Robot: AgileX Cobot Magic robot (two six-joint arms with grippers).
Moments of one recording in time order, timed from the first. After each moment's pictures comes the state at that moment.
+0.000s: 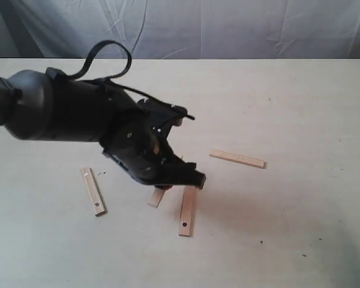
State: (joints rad) left arm -0.68 1.84 -1.09 0.11 0.54 -0.50; right arm -0.03 0.01 0.00 0.01 0.38 0.03
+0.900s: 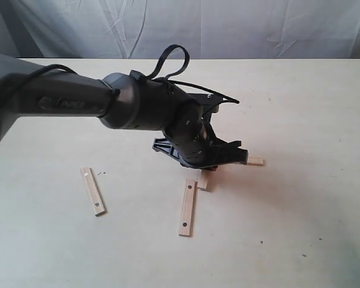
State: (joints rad) left arm -0.69 2.13 -1.40 0.01 0.48 -0.55; right arm -0.03 0.01 0.00 0.01 0.38 0.03
